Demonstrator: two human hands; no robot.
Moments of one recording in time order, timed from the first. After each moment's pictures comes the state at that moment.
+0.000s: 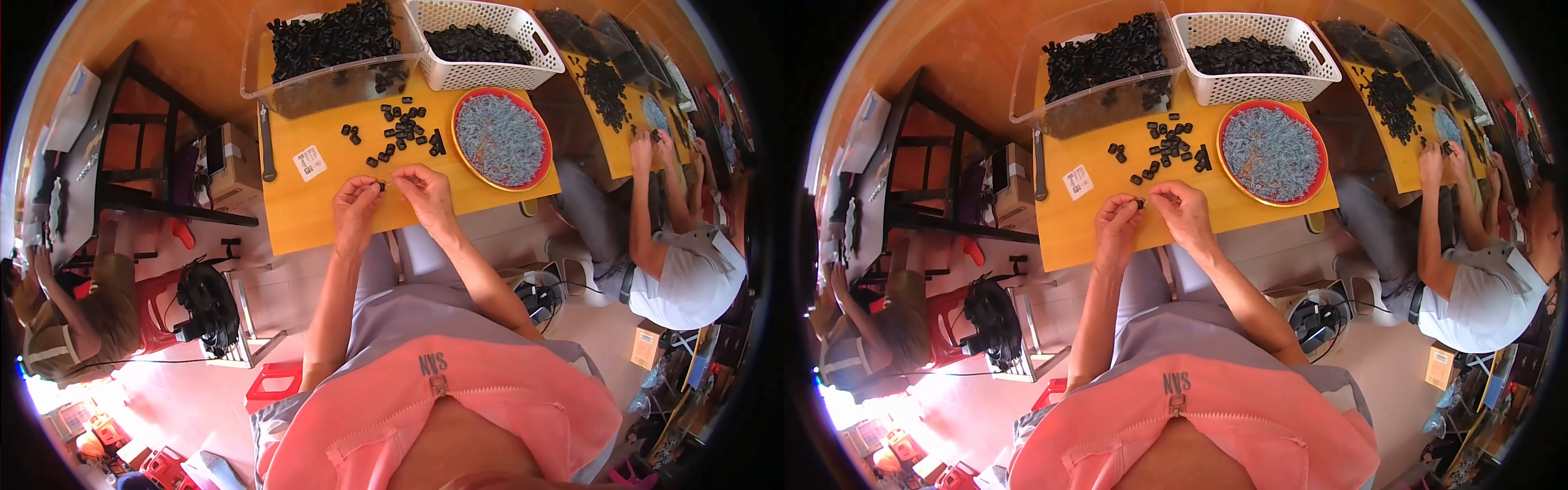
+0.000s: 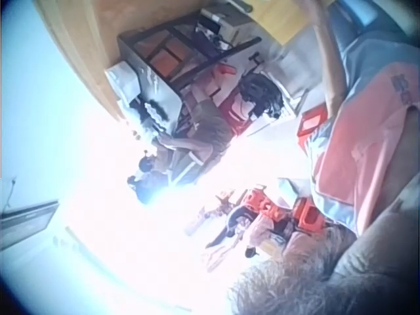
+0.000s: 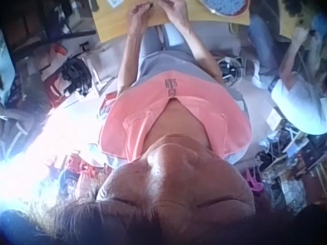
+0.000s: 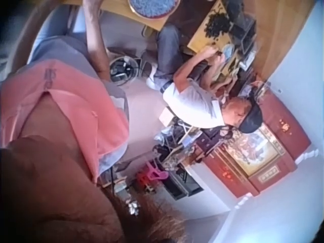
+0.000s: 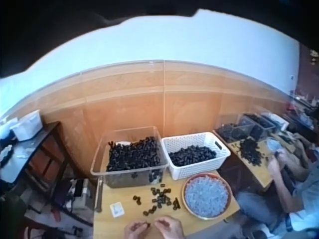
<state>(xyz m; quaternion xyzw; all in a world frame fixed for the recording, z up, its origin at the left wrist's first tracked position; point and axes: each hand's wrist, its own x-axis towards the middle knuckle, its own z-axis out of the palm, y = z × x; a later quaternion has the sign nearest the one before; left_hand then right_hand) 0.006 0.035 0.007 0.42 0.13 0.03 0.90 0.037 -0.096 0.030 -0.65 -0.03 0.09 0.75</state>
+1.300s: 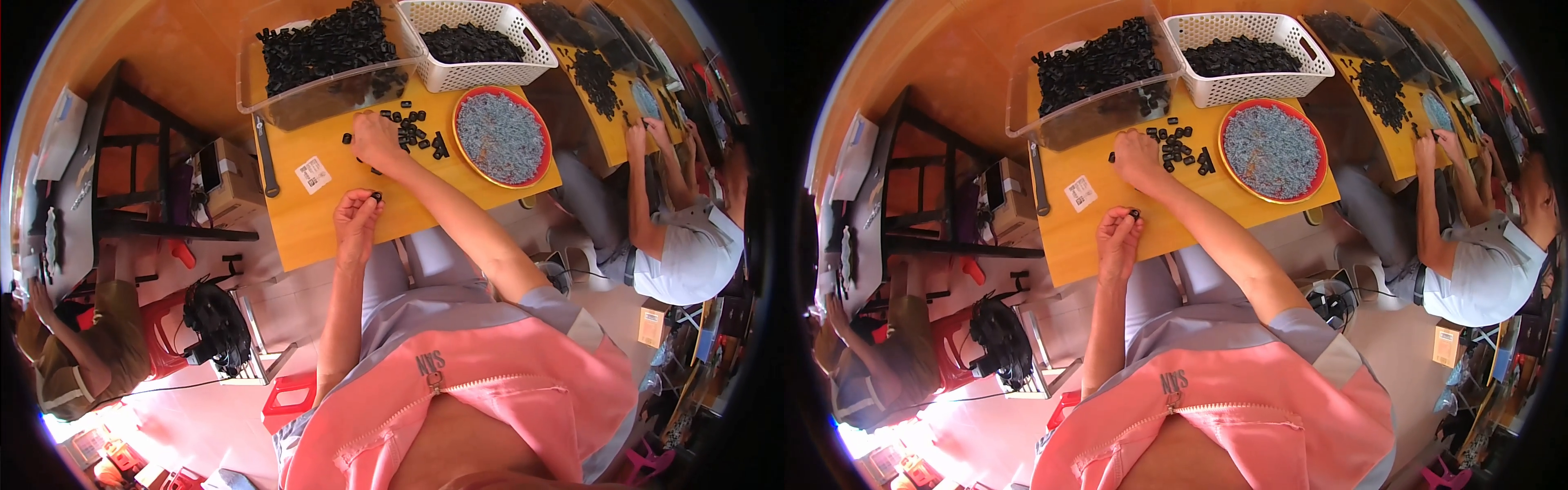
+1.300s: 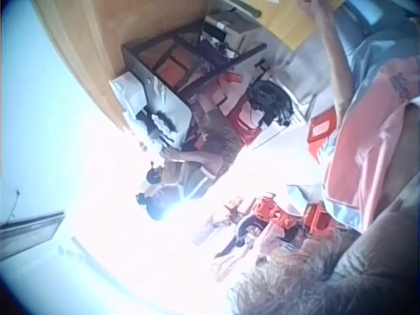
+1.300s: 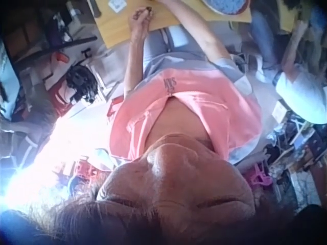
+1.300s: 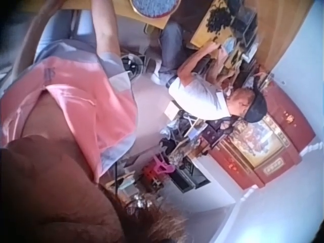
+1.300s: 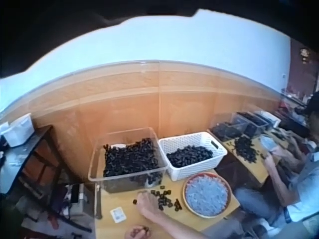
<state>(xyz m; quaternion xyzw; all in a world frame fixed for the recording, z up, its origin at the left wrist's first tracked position) 0.002 0.054 -0.009 0.34 0.09 0.03 0.94 0.150 -0.008 0.022 -0.95 -0.16 -0.04 0.26</state>
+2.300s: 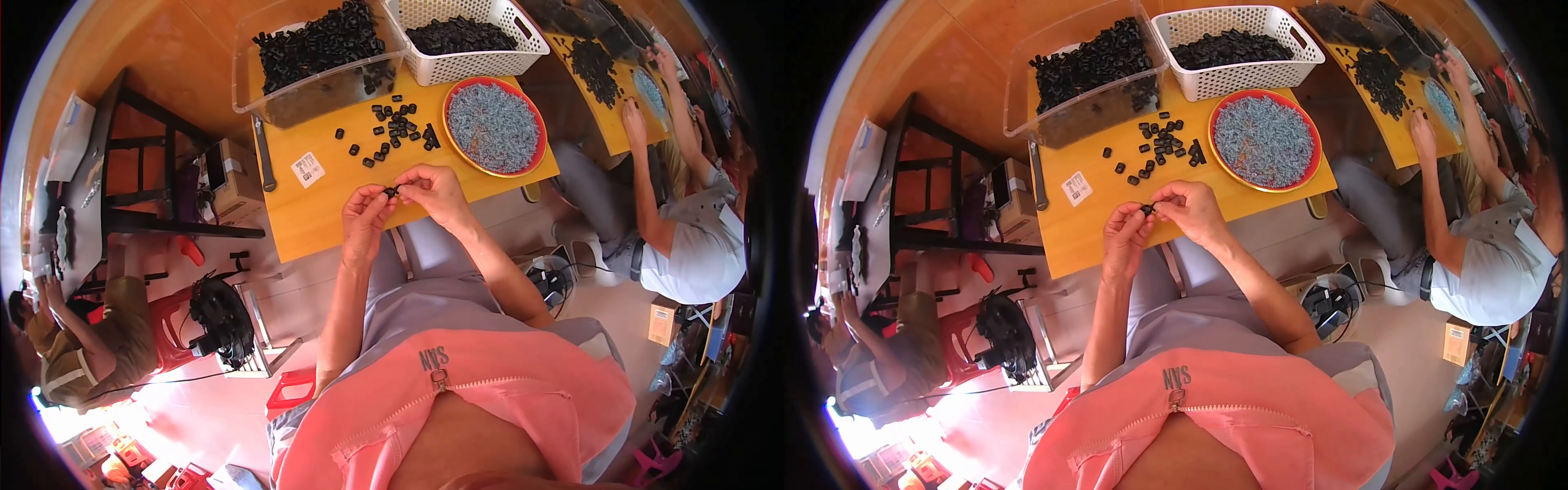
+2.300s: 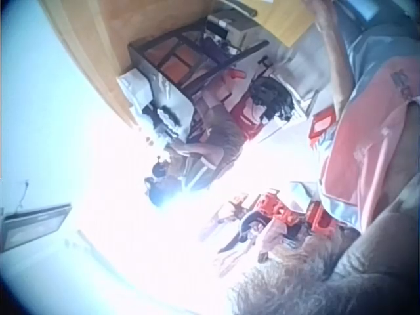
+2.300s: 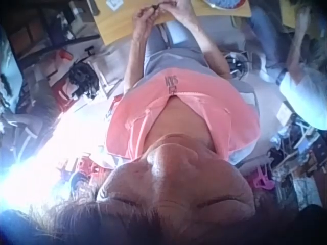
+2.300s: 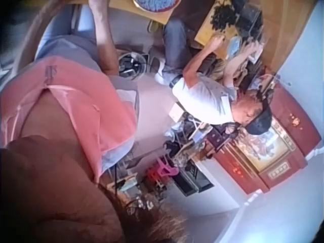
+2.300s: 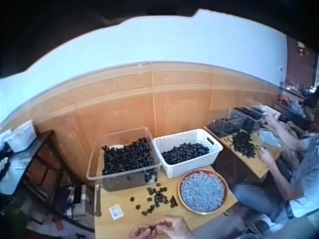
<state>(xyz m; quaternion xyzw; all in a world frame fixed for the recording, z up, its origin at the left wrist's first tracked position) -0.010 0.026 0.011 0.36 0.10 -0.03 0.93 0.033 -0.121 0.048 -0.65 -0.07 0.16 0.74</state>
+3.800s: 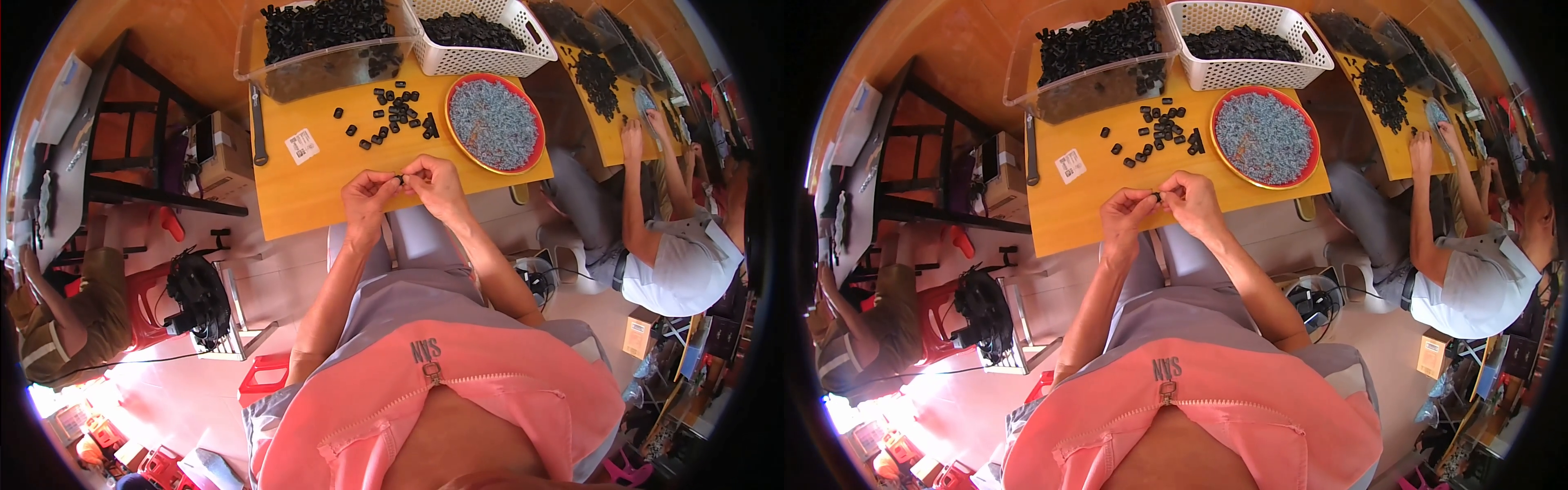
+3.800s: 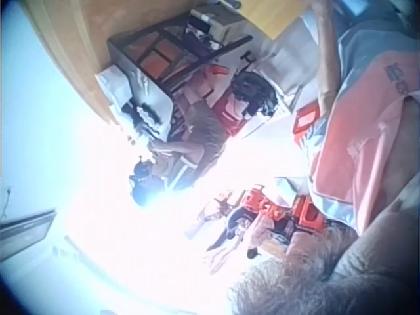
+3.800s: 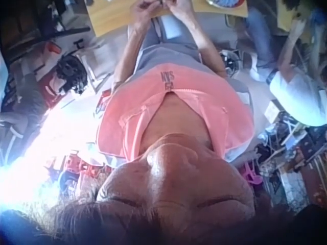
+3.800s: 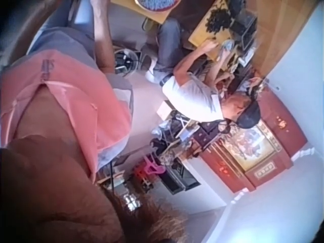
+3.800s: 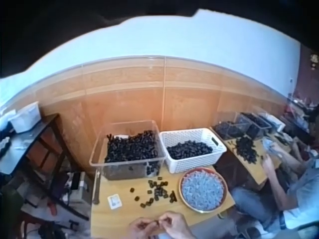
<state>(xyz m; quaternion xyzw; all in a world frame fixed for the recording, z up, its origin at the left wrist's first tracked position) -0.012 0.006 0.011 0.53 0.11 0.04 0.84 0.028 -0.124 0.031 -0.73 -0.05 0.12 0.68</state>
